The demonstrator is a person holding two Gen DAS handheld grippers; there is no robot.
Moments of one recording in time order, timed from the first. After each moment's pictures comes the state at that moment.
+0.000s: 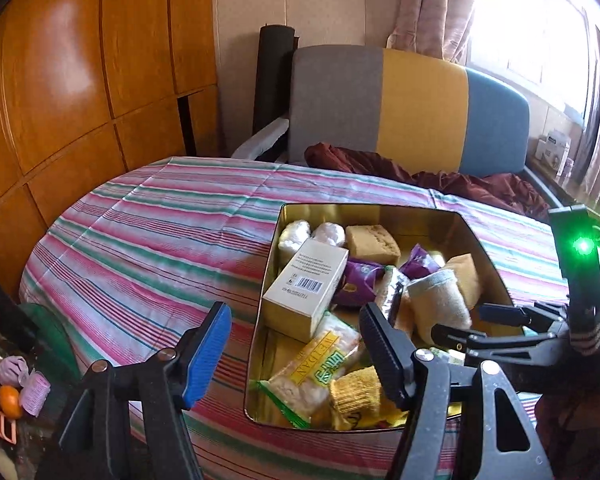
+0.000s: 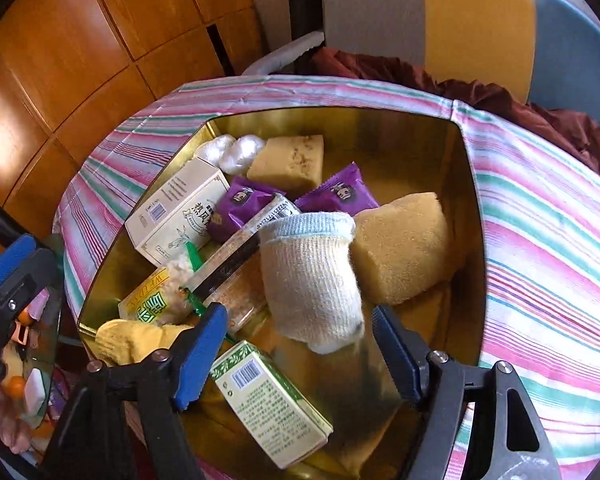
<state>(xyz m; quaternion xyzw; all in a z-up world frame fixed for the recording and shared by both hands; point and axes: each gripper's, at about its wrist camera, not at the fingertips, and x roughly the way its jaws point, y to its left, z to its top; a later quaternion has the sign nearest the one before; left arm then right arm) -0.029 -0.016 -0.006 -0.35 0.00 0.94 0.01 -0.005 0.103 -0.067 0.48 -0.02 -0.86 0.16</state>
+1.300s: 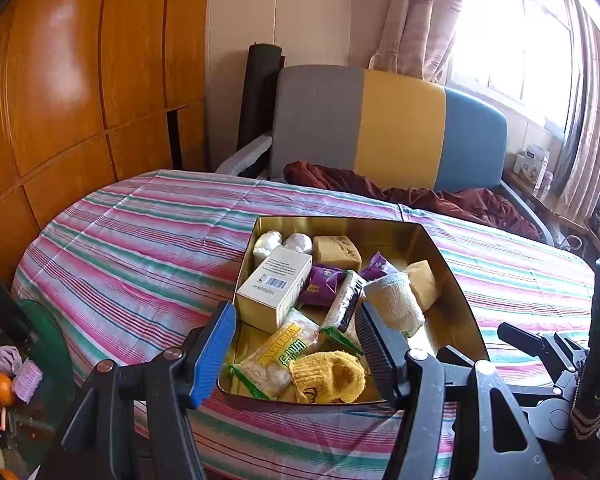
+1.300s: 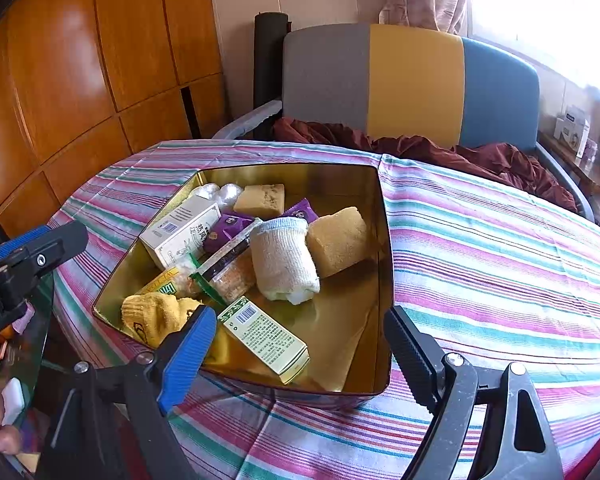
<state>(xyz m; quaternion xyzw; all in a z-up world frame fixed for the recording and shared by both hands) 0.008 0.000 0.011 -0.32 -0.01 0.95 0.04 0.087 0.114 -0.030 0.37 -0.01 -0.93 0.07</state>
